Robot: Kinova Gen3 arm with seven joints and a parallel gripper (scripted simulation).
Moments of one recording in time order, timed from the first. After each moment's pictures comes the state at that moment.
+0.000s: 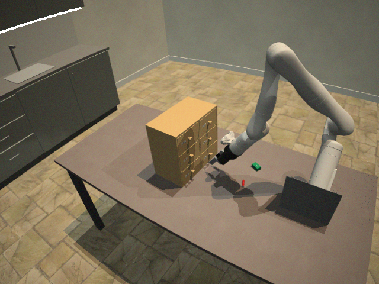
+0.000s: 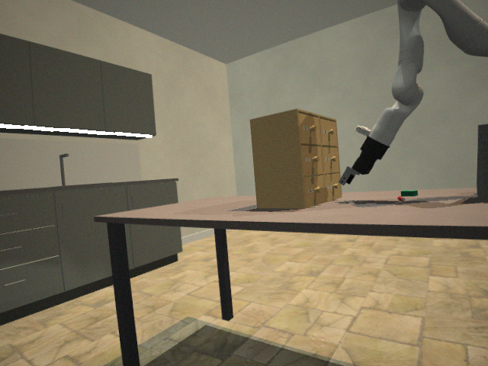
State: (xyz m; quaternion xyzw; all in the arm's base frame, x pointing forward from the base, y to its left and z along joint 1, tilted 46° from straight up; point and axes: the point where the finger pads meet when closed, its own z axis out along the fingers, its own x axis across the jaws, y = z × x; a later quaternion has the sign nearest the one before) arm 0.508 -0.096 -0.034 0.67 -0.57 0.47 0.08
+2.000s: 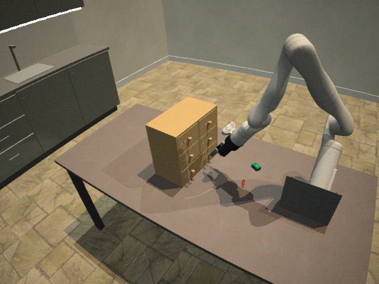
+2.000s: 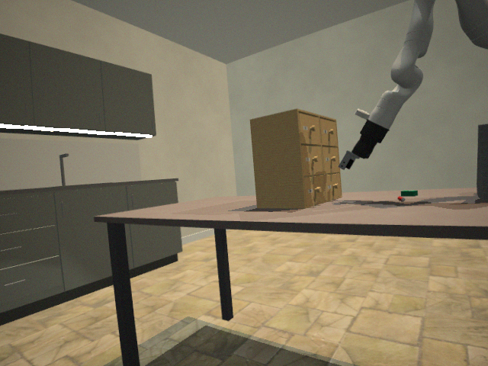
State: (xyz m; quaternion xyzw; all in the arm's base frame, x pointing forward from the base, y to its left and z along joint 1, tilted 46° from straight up) arm 0.508 -0.058 0.005 0.67 -0.57 0.47 0.08
